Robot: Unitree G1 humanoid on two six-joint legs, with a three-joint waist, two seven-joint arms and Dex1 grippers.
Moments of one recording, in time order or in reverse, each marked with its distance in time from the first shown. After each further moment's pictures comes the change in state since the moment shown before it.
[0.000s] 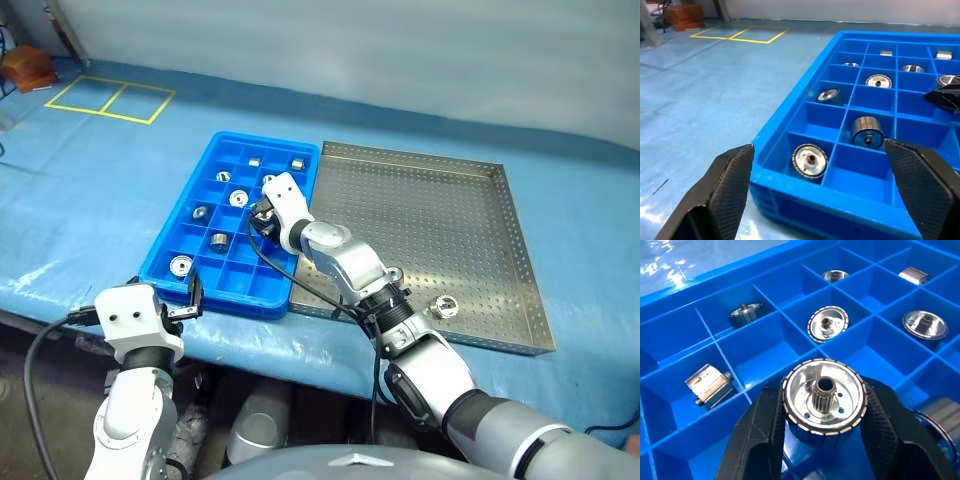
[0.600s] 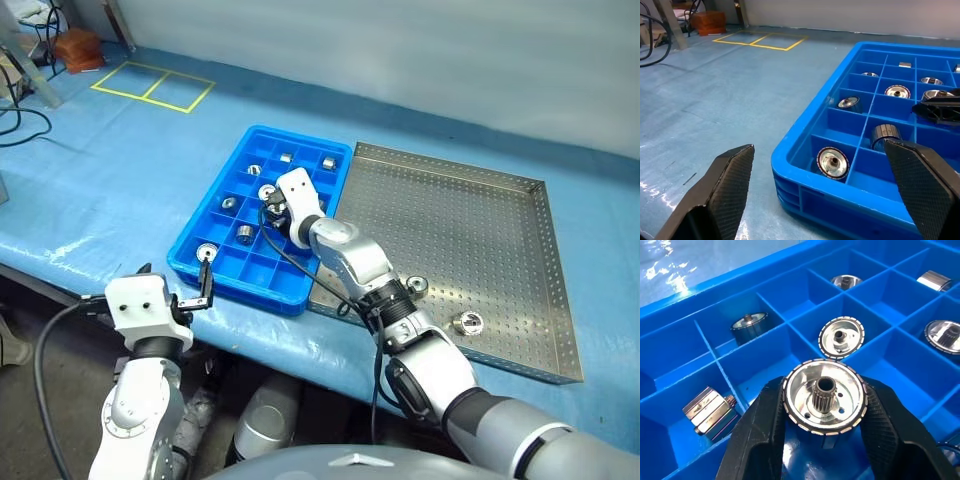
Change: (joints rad) left arm -0.073 0.021 -0.033 0.024 -0.003 0.004 -0.036; right arm 0.004 -0.010 -0.065 -0.005 -0.006 -0.002 -0.051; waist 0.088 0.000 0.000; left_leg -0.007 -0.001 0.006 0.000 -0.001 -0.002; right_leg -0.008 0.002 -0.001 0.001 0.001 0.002
